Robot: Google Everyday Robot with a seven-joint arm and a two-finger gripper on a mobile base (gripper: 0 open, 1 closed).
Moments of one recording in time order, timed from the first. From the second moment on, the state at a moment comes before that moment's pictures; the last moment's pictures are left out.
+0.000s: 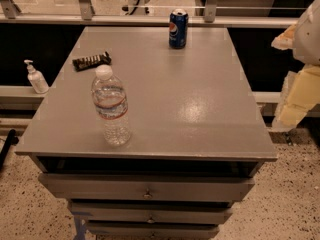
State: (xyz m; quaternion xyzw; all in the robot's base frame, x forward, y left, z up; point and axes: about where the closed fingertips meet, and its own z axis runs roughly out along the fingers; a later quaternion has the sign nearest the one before) arm 0.438 -0.216 0.978 -0.60 0.78 -0.04 0.16
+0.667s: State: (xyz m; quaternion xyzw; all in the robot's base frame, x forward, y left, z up) arm 0.439 -0.209 0.975 -0.61 0.78 -0.03 0.17
